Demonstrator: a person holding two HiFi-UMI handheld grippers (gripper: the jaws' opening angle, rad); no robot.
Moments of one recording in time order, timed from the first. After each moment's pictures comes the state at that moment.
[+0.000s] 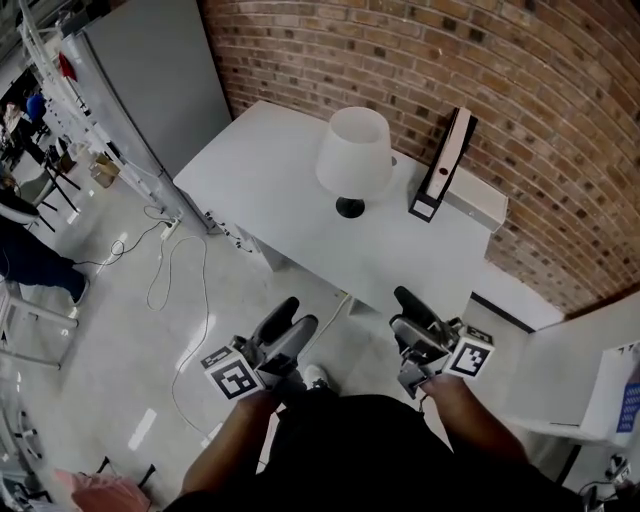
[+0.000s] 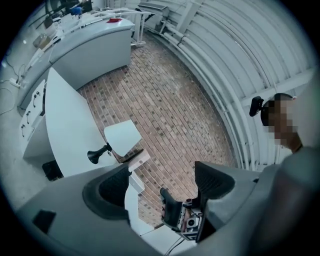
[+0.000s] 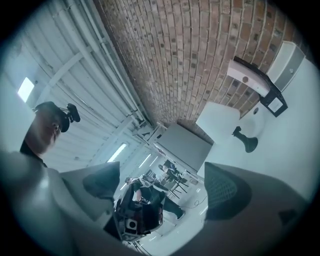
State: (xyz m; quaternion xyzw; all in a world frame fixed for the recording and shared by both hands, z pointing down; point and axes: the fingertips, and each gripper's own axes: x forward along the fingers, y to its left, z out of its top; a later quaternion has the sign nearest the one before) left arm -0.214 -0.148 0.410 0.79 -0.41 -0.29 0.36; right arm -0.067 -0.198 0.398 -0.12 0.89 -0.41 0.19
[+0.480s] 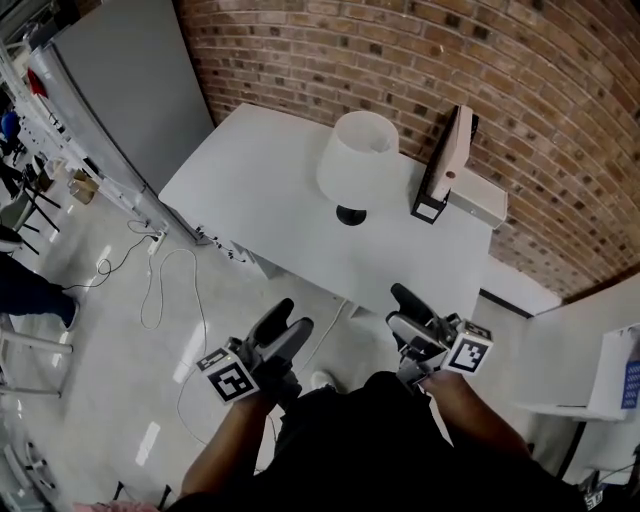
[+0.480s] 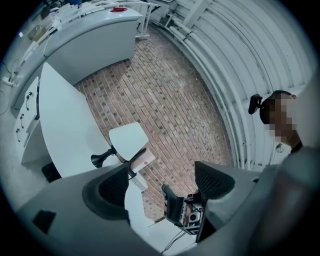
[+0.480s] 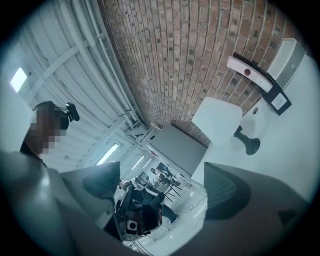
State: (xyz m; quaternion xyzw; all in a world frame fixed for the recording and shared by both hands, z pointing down) left arm -0.278 -0.194 0.429 0.80 -0.38 -0.27 0.38; right arm -0.130 -0.239 0.405 -0.16 0.88 -0.40 0.19
